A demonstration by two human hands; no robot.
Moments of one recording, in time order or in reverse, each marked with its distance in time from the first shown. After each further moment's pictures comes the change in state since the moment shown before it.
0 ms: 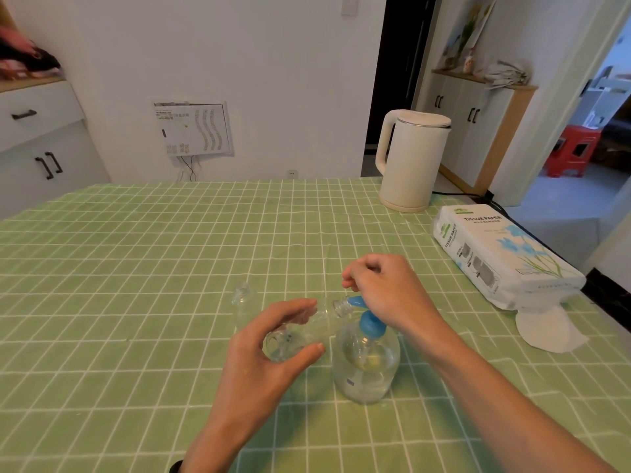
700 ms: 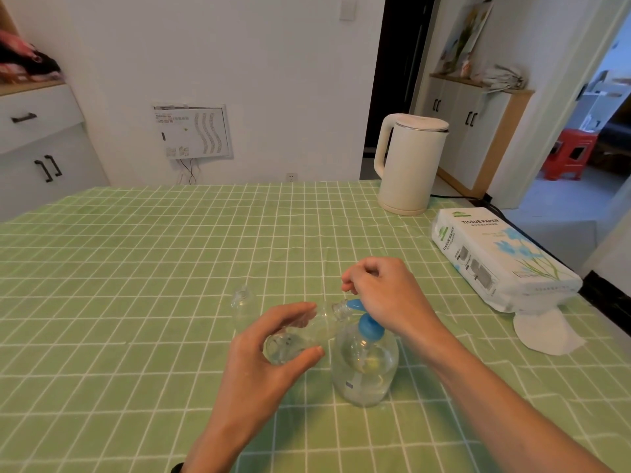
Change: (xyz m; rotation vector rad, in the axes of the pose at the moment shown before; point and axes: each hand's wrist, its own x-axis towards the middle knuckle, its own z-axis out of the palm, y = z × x) left_hand 0.000 0.000 0.002 -0.002 0.003 -0.024; right_hand 0.000 0.001 0.000 -0.014 0.019 0.001
